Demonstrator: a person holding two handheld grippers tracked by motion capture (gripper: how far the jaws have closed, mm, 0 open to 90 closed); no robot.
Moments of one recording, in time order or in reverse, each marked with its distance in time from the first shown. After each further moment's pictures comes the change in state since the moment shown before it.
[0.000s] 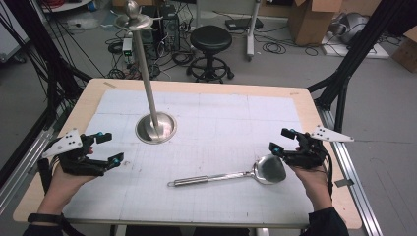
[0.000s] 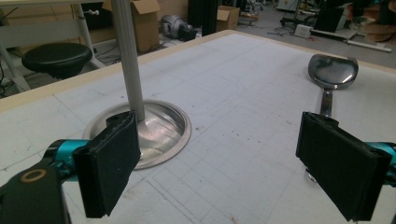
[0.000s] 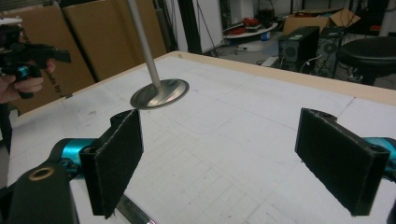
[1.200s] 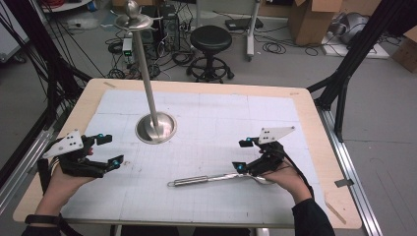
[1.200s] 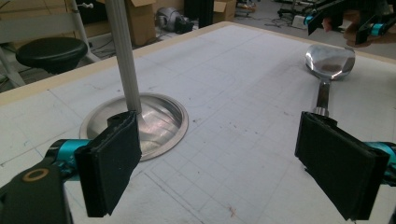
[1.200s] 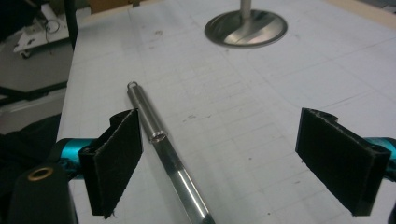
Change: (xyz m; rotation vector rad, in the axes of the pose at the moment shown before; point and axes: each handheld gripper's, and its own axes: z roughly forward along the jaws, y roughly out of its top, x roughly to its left) left arm -0.003 -0.002 0.002 0.038 -0.022 0.015; right arm 0.042 -0.007 0.092 0.338 0.316 -0.217
